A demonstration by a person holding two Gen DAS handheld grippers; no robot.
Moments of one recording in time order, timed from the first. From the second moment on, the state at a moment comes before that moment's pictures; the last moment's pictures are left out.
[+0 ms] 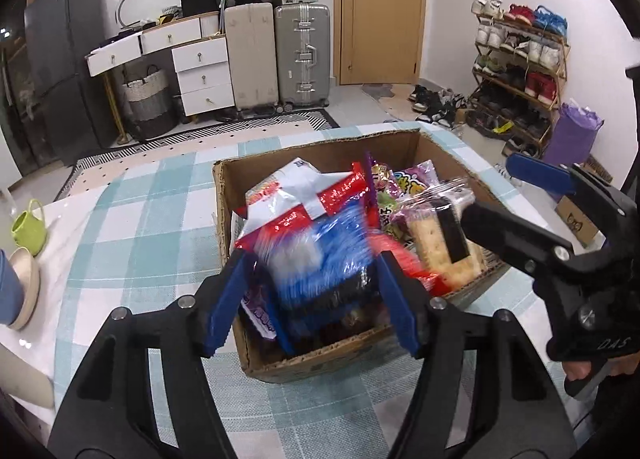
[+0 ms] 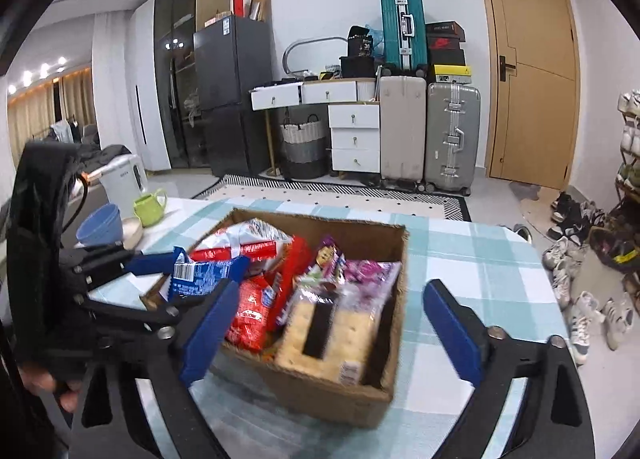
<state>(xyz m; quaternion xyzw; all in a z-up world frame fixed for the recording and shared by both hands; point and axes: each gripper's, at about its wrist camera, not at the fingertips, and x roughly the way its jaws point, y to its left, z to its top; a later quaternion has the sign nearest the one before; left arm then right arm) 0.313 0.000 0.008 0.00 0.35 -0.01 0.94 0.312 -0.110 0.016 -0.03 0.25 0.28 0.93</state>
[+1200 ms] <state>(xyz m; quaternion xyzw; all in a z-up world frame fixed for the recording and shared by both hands) 0.156 0.005 0.031 -0.05 0.24 0.01 0.97 0.191 -0.169 0.014 0.02 0.19 0.30 0.93</state>
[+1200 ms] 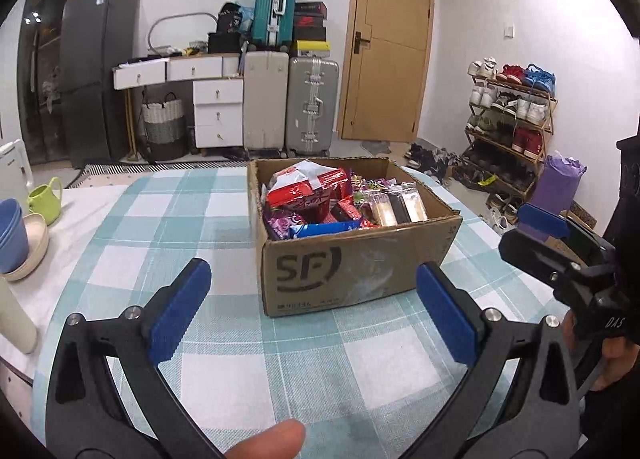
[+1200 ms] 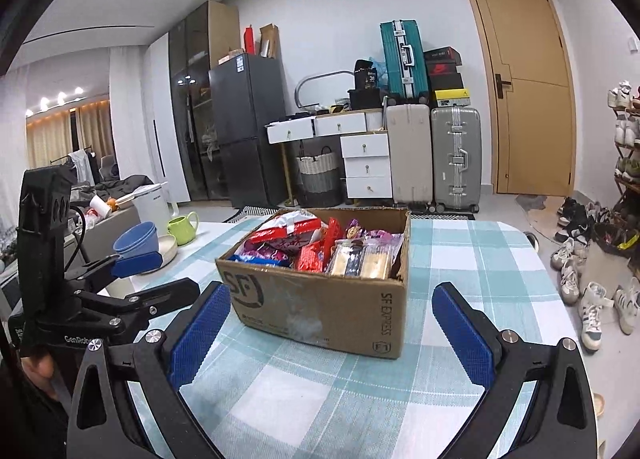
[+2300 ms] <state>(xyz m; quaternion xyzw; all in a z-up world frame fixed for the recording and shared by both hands) 0.136 0.011 -0.006 -0.04 0.19 0.04 0.98 0.165 -0.178 -0.013 -0.02 0.15 0.29 0.95</state>
